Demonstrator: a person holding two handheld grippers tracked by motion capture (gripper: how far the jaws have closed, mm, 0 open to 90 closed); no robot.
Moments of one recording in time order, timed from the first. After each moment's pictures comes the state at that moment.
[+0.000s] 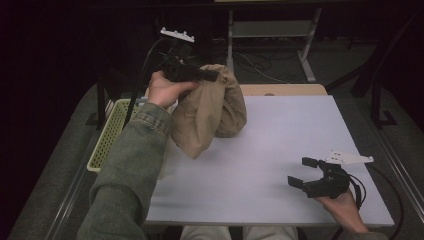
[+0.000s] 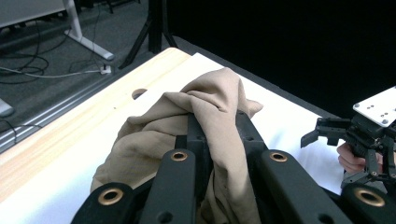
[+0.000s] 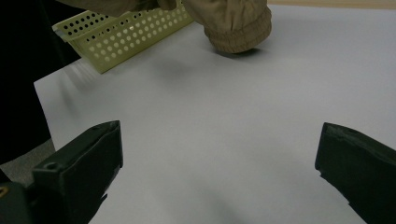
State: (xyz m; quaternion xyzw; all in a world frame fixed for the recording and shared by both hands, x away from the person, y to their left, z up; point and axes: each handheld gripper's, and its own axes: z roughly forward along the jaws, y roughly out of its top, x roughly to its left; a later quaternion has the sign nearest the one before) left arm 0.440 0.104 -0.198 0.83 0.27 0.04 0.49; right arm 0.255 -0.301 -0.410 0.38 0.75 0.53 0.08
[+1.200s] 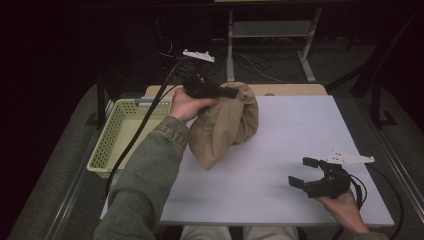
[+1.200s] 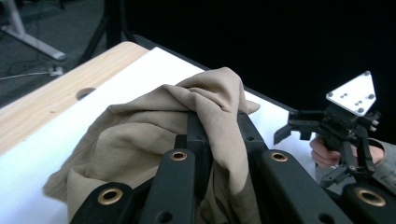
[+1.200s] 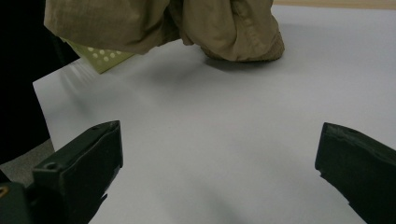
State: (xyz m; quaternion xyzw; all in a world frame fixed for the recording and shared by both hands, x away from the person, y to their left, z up) left arm 0.437 0.062 -0.246 0.83 0.22 -0.03 0.52; right arm 0.255 -0.303 -0.409 0.39 0.75 0.53 0.08
